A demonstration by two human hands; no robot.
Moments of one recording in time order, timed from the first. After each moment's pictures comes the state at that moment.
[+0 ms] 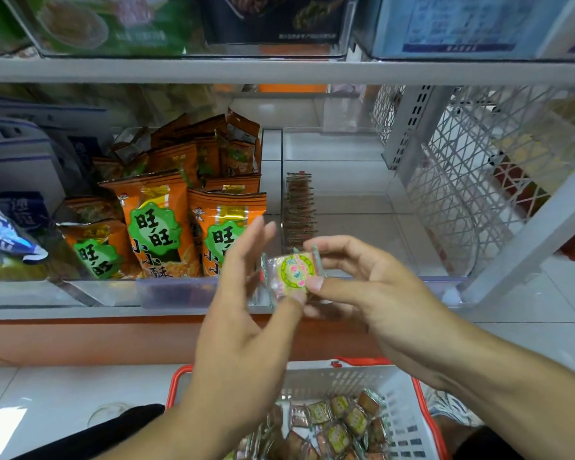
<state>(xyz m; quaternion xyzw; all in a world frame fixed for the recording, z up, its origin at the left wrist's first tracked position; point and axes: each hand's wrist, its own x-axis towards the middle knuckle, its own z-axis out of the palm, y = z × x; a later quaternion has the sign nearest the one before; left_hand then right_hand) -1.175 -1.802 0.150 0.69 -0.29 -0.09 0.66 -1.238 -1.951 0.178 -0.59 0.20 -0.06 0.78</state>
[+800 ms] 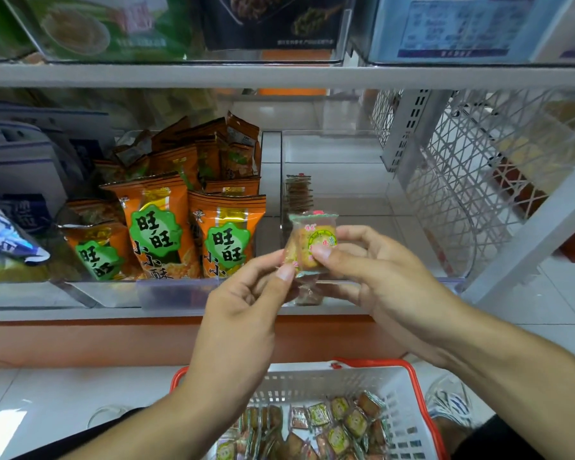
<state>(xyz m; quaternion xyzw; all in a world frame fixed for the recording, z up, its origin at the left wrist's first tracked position) -1.163 -1.814 0.143 0.61 -0.18 -0.22 0.74 -1.231 -1.965 0.183 -0.59 0.19 -0.07 0.78</state>
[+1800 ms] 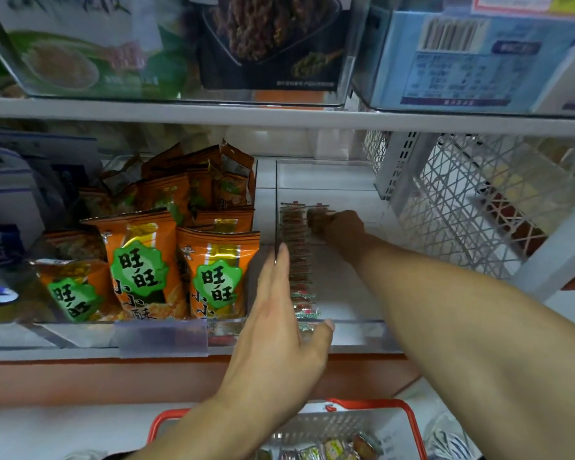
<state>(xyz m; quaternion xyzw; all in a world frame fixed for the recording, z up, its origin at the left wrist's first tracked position) -1.144 -1.852 0.126 0.82 -0.34 -0.10 0.44 -1.038 -2.113 0.074 -0.77 0.46 -0.12 0.42</state>
